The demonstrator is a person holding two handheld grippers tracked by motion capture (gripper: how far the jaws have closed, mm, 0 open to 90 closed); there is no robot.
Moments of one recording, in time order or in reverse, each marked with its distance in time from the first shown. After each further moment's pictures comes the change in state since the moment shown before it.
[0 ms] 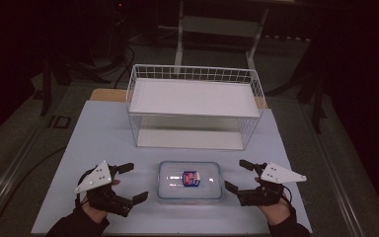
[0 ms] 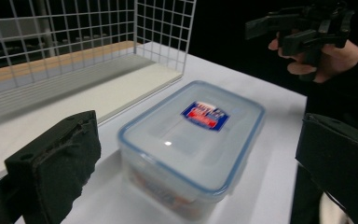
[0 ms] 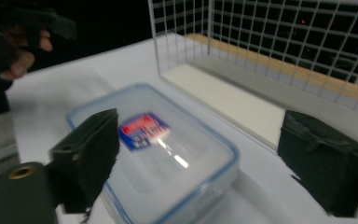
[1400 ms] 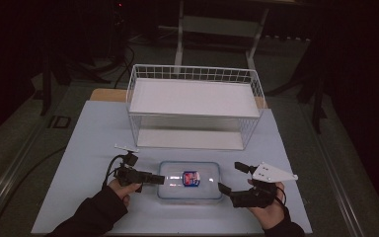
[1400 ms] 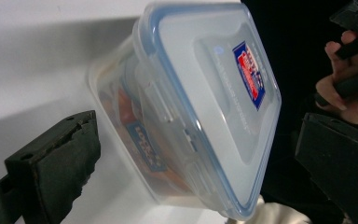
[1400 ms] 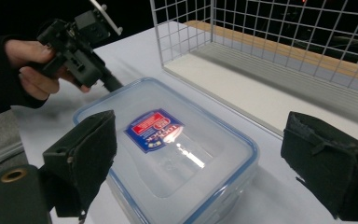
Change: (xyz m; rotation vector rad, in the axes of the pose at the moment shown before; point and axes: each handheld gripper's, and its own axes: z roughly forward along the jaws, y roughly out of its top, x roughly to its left) left arm 0.072 -0.032 0.083 0.411 -0.200 -0.765; right arm 0.014 0.005 0.011 0.074 -0.020 0.044
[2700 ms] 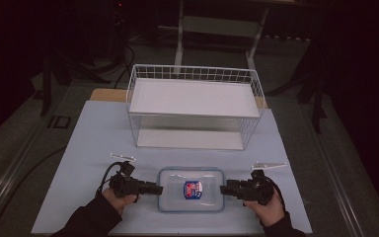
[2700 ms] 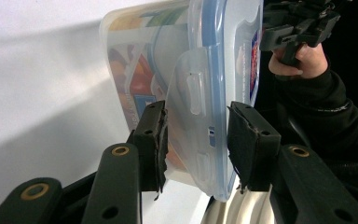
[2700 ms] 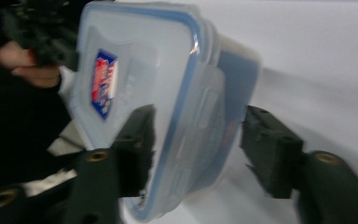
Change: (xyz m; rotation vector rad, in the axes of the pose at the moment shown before) left arm -0.015 -0.024 -0.012 -0.003 -0.034 0.153; right arm -0.044 -0.041 0.021 0.269 0.215 0.451
